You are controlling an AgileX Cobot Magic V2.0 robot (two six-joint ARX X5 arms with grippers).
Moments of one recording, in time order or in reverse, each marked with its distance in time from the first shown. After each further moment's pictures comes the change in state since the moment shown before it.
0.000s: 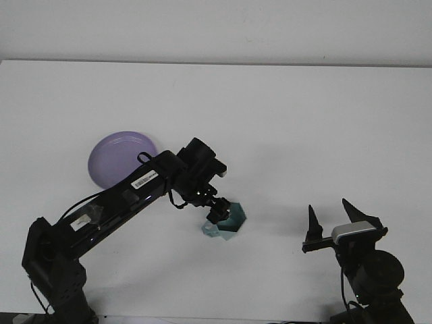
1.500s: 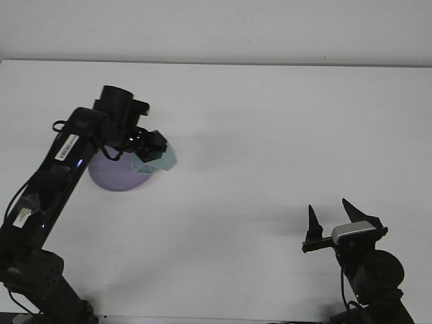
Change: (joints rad) left arm 0.506 -0.062 0.230 -0.148 -0.184 0.060; right arm 0.000 0.000 0.000 0.000 0.000 0.000
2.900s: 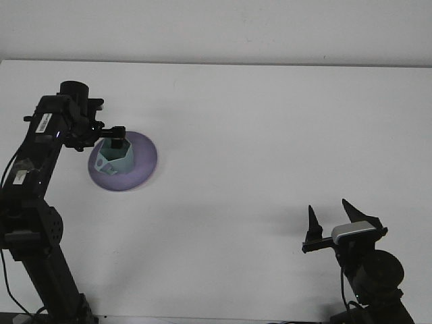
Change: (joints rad) left arm 0.256 0.249 0.144 -0.054 -0.096 0.024; right arm 0.000 0.000 0.000 -0.006 0.000 0.000
